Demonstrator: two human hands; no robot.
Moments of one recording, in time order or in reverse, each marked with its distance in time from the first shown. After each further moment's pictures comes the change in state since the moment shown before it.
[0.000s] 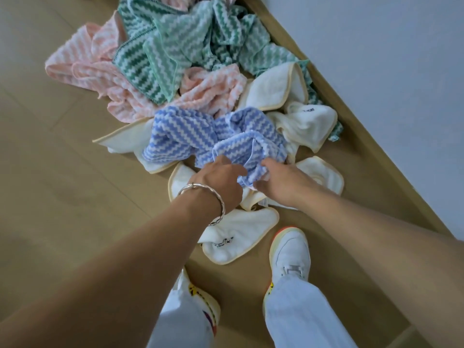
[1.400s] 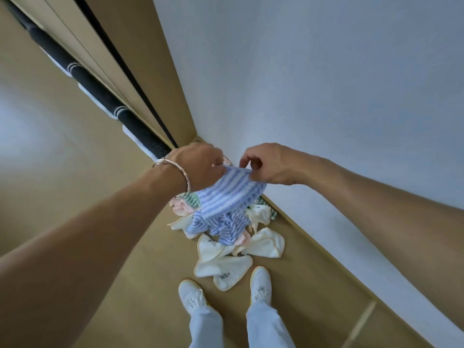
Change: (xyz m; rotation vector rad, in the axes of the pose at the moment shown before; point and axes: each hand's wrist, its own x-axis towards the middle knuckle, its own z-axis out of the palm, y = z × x) left_hand -0.360 0.204 -0.397 0.320 0.442 0.202; right_hand -0.434 -0.125 -0.366 -0.068 0.220 -0.498
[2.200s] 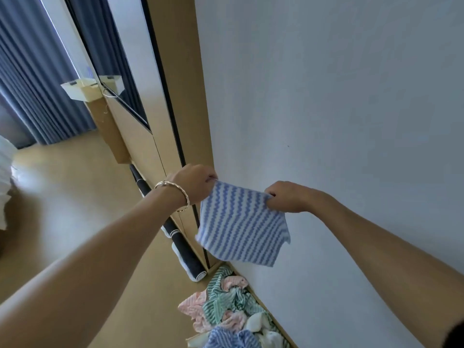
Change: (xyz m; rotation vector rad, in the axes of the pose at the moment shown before) left_hand -0.211 0.087 -0.311 0.001 0.497 -0.150; right_hand -0.241 -0.174 -0.204 -0.228 0.257 -0.124
